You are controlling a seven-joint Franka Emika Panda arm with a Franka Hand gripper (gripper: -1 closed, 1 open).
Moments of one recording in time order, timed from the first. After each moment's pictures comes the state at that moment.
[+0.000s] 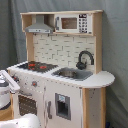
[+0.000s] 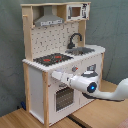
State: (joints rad) arm -0.94 -1.47 1.59 -2.04 -0.11 3.01 -0.17
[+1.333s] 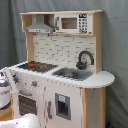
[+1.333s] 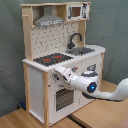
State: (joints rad) arm -0.94 -1.47 1.59 -2.04 -0.10 3.02 0.29
